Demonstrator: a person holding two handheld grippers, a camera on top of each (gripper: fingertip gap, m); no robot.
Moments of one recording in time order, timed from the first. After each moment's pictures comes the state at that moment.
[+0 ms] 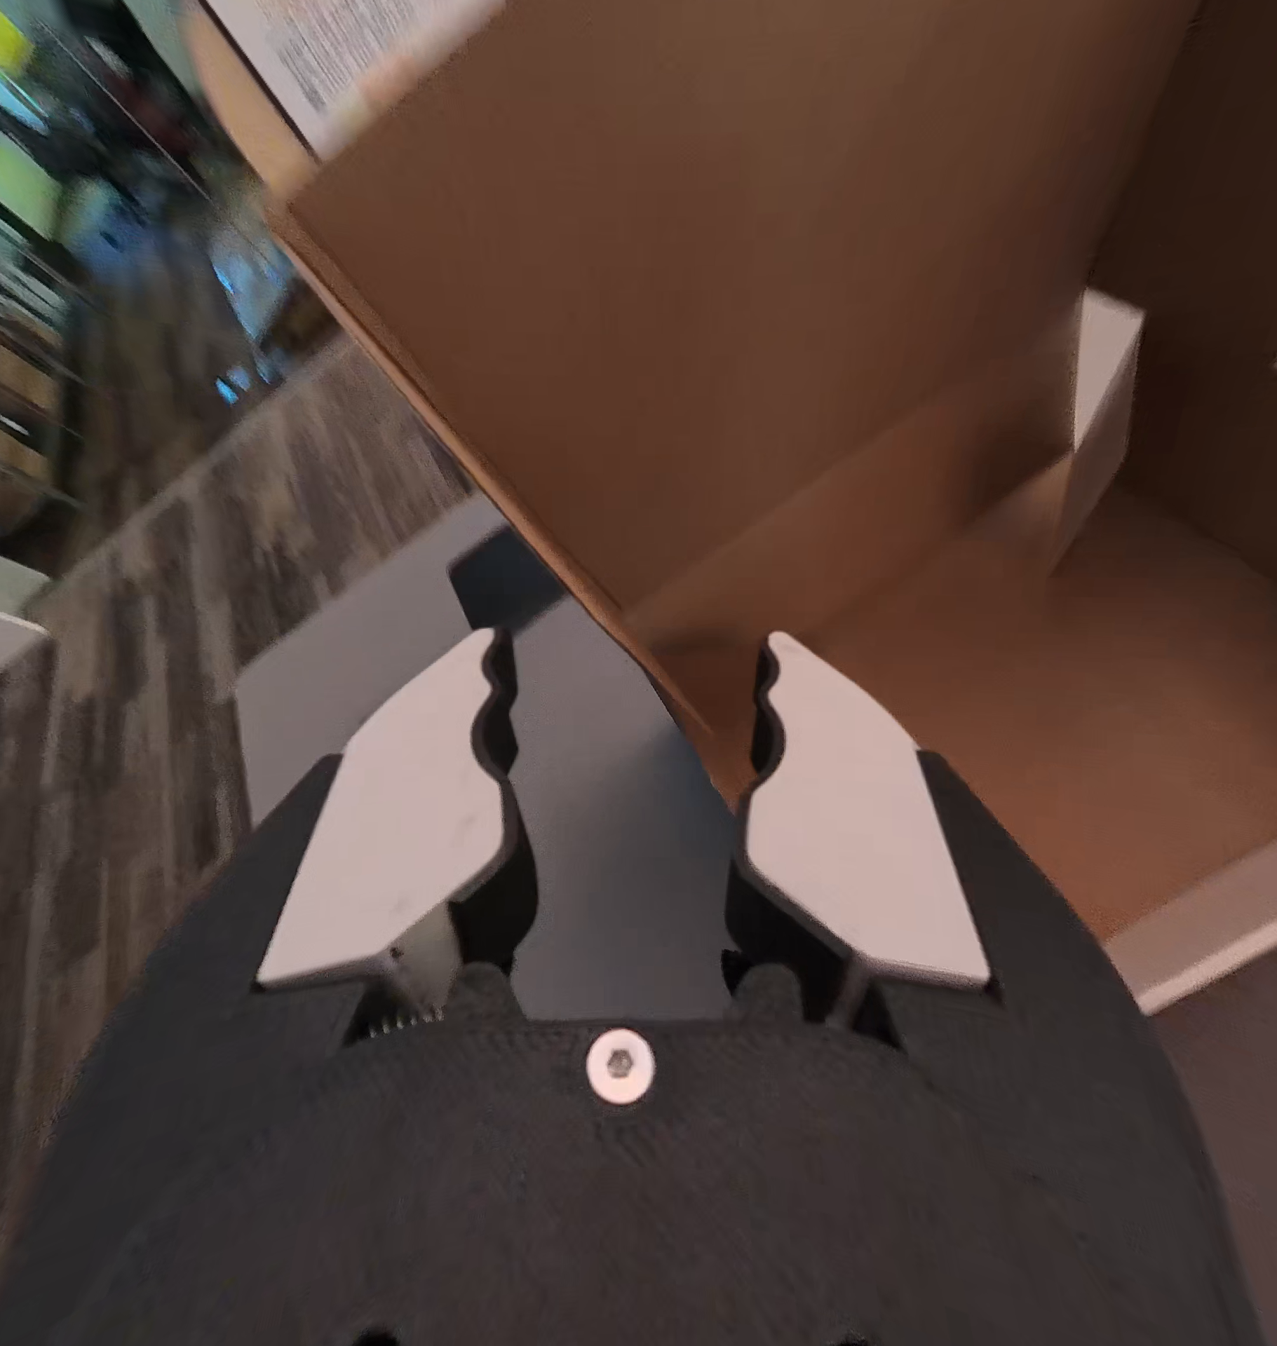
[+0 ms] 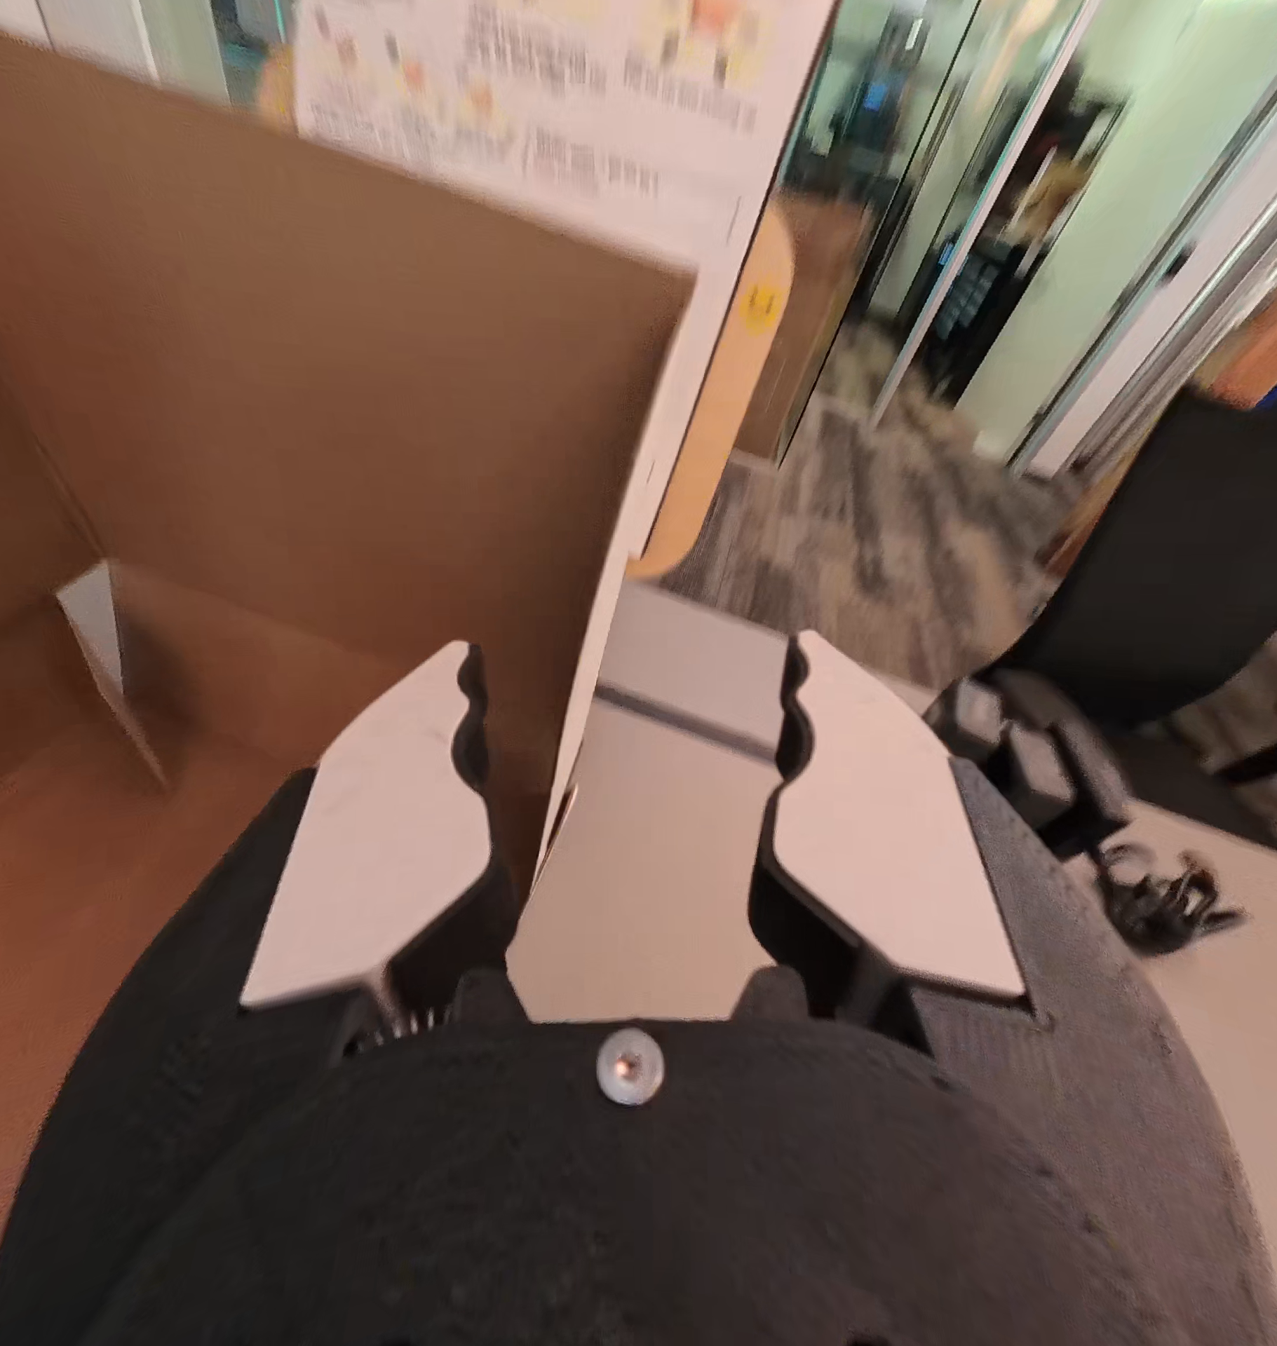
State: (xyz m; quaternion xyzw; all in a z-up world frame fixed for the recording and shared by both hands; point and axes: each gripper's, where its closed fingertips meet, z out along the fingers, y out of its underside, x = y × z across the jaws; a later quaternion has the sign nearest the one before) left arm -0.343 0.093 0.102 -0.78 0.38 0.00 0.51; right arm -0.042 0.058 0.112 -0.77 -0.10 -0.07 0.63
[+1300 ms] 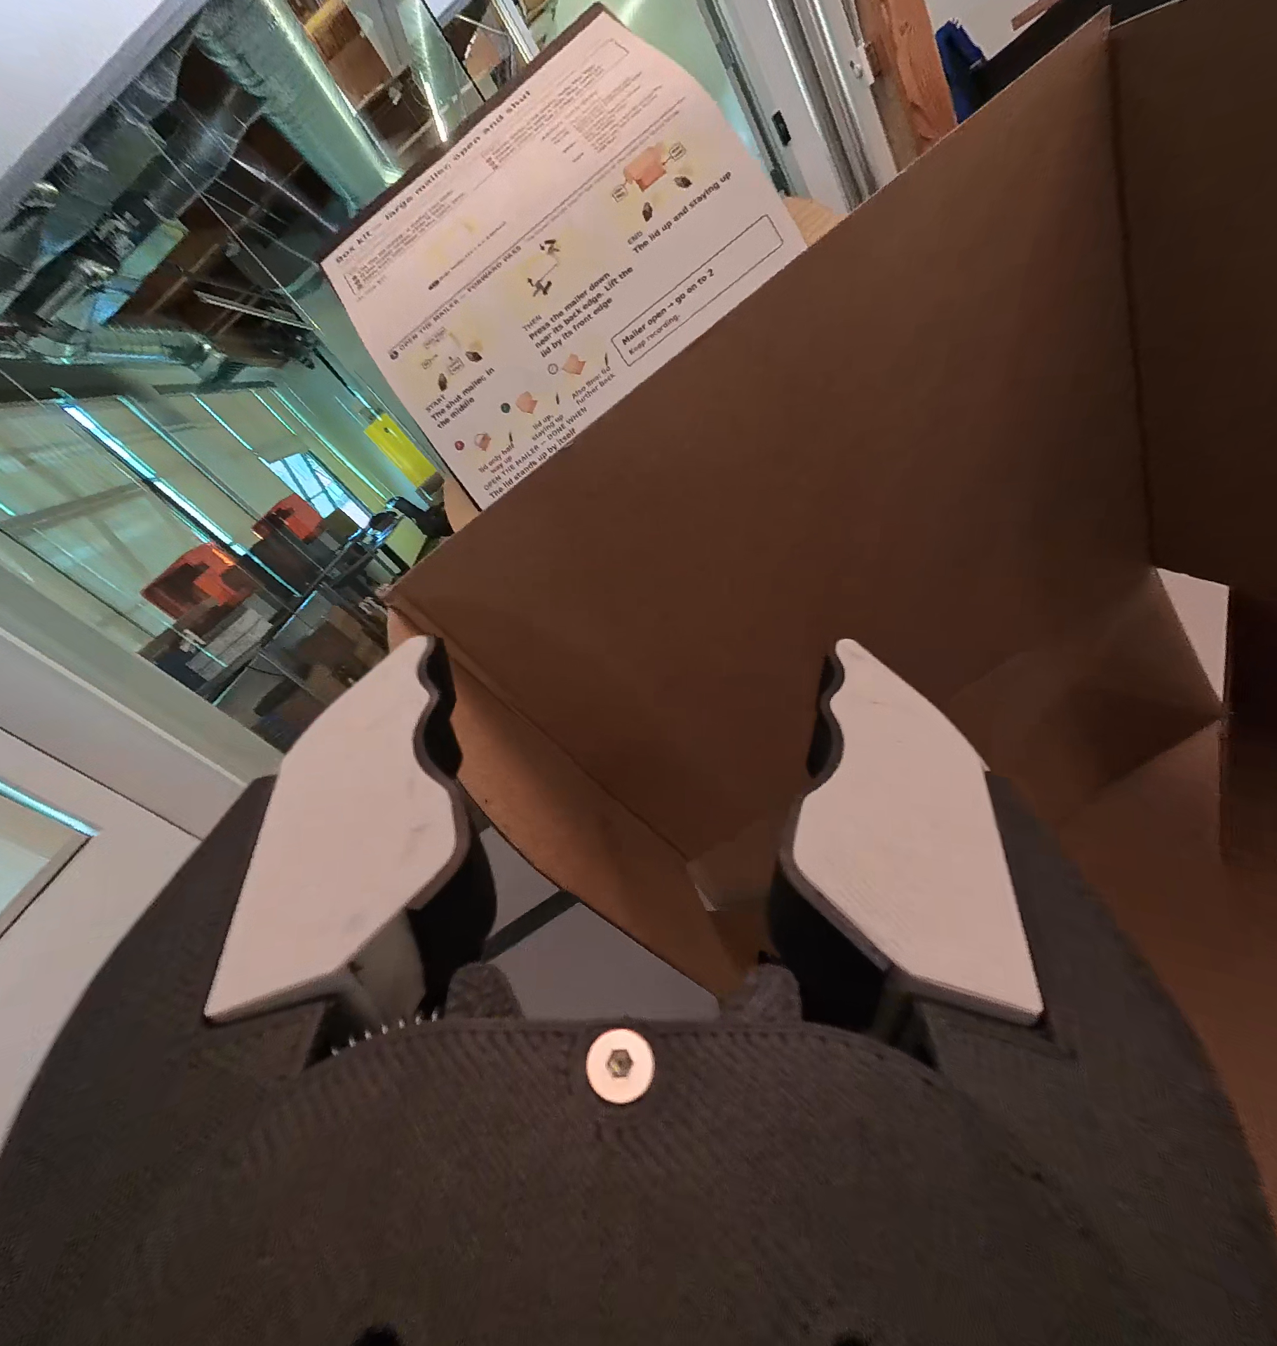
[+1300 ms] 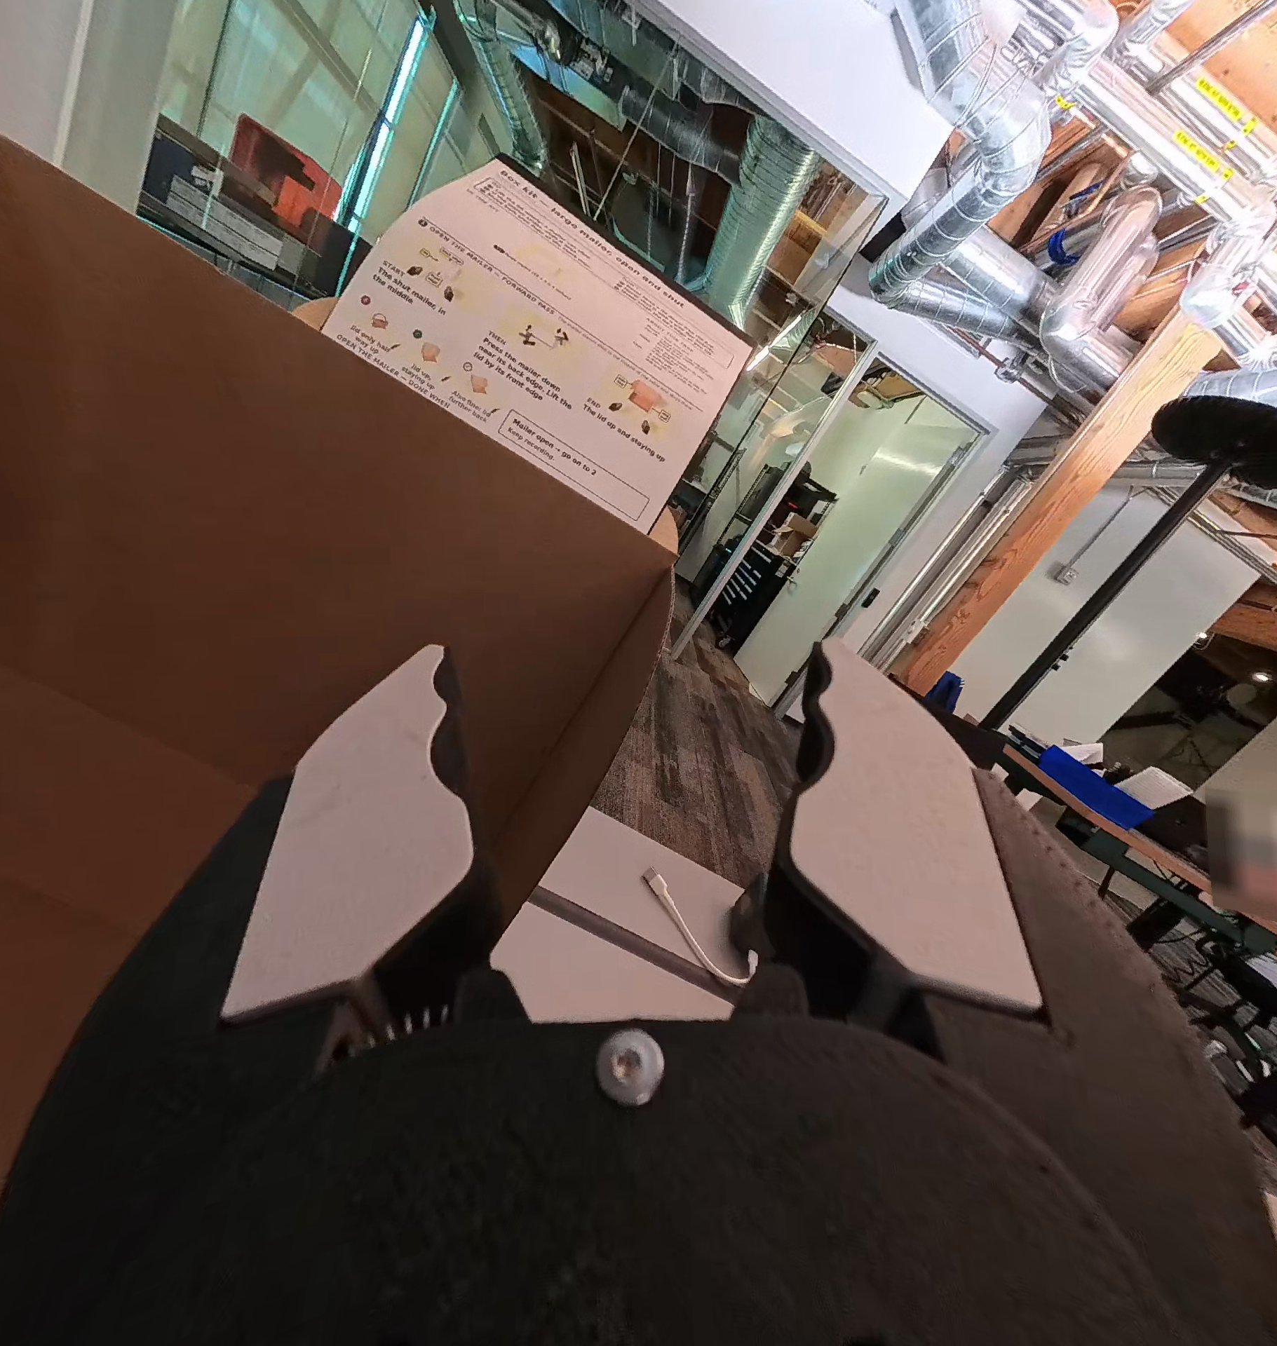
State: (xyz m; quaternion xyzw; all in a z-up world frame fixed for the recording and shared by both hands) left arm -0.278 0.093 0.142 -0.63 0.35 0.07 0.69; right arm -0.076 0.031 0.165 -0.62 -0.16 -0.23 0.74
